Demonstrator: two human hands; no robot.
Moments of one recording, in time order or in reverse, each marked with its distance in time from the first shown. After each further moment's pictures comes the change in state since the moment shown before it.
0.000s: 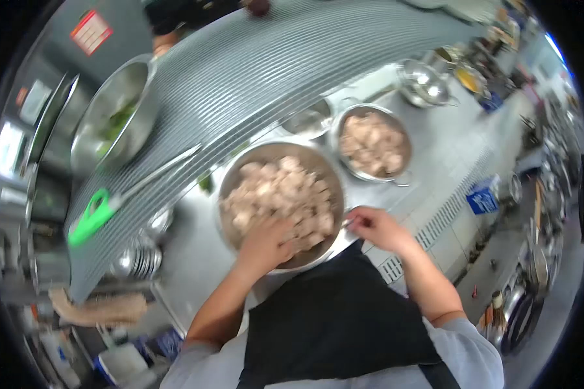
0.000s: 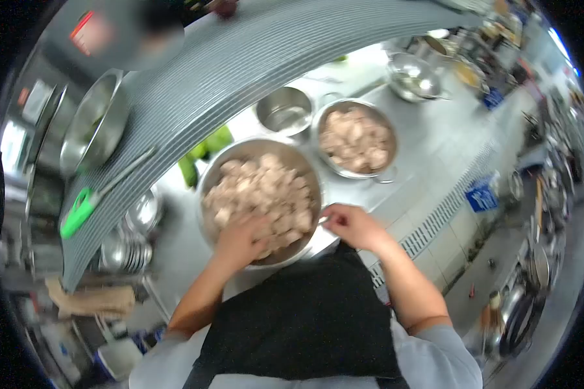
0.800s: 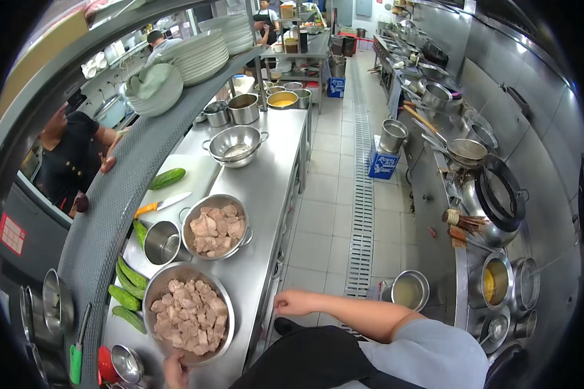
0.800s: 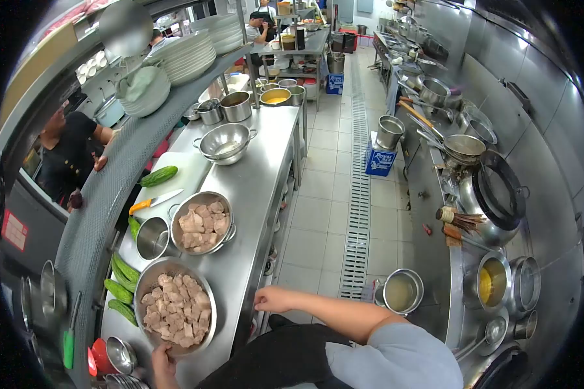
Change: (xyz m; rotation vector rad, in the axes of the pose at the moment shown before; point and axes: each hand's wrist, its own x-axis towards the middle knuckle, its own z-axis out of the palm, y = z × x) left_hand -0.048 -0.114 0.011 -1.054 0.141 -0.964; right_hand -0.097 0.110 0.021 -0.129 0.095 0.000
